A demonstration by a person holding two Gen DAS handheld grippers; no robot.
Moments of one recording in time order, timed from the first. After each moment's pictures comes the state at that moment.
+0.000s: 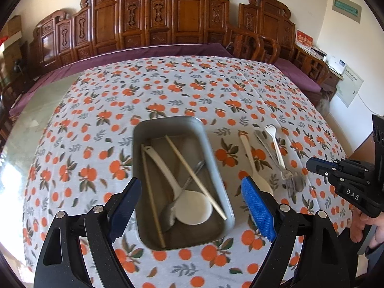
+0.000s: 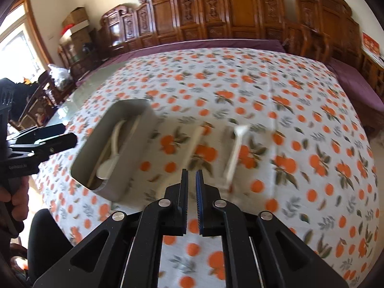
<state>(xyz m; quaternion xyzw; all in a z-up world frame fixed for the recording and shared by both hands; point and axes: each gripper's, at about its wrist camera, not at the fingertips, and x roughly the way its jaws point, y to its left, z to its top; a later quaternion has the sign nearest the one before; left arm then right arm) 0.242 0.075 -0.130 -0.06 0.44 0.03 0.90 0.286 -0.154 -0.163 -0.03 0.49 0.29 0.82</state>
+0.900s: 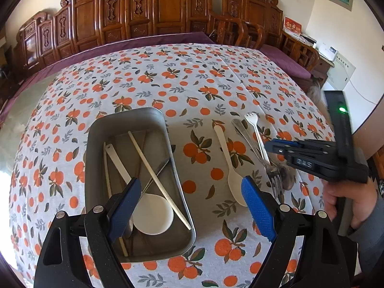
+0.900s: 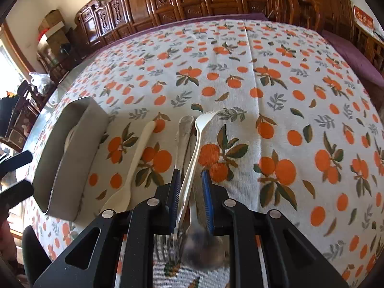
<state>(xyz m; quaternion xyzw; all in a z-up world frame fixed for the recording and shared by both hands) 0.269 0.031 -0.154 -0.05 0.46 0.00 0.89 0.359 -0.156 -0.238 0.00 0.55 0.25 0.80</state>
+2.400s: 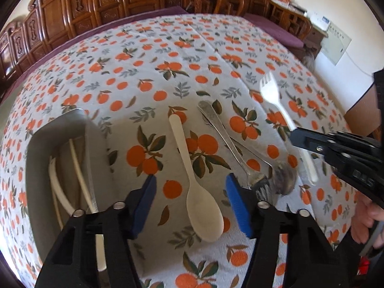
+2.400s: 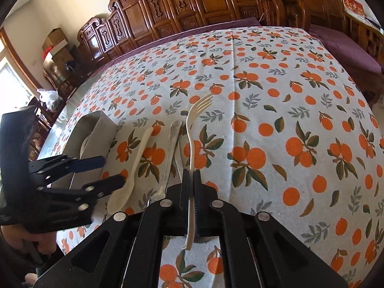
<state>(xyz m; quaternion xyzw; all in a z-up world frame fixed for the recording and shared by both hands) 0.337 -0.035 -0.205 0.00 0.53 -0.04 0.85 0.340 -0.211 -0.212 0.05 0.53 0.26 0.81</state>
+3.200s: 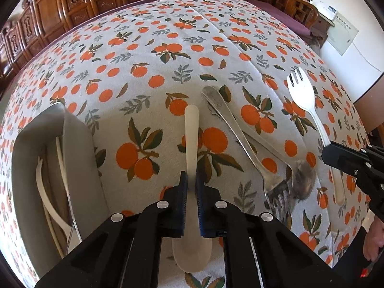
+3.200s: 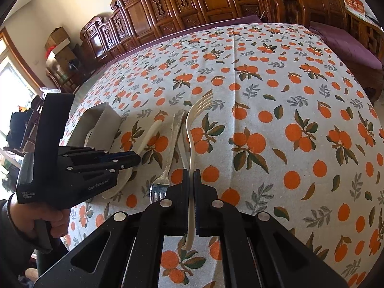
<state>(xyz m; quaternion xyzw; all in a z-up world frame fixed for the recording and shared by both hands) 0.354 -0.034 -0.229 0.00 0.56 -0.03 0.83 0.321 -0.216 -0.212 0.05 0.53 0.27 0.80</state>
